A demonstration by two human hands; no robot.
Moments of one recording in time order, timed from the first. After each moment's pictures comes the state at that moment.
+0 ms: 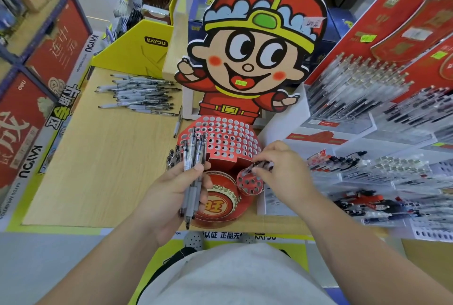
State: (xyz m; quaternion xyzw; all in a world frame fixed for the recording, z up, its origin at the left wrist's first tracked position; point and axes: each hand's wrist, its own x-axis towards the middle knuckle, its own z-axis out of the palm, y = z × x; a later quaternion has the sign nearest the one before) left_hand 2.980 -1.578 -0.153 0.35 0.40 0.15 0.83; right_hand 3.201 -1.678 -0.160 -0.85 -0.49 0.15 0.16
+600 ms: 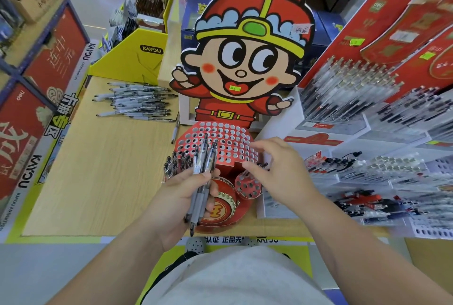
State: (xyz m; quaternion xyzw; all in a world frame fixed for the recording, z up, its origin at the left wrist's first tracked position) left_hand 2.989 -1.582 -0.149 0.37 0.38 0.11 0.84; right_hand 3.192 -1.674 -0.134 -0.84 -0.46 0.17 0.23
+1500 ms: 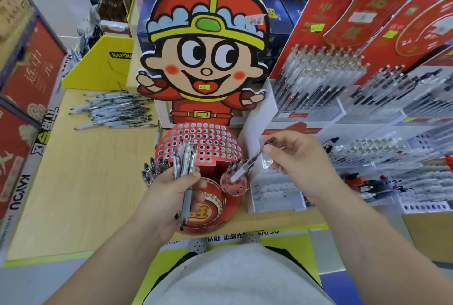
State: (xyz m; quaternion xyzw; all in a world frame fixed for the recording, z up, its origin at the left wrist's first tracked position) left_hand 3.021 -1.580 -0.158 0.39 0.48 0.11 0.78; right_hand 3.229 -1.712 -0.109 -0.79 -0.25 0.30 0.48
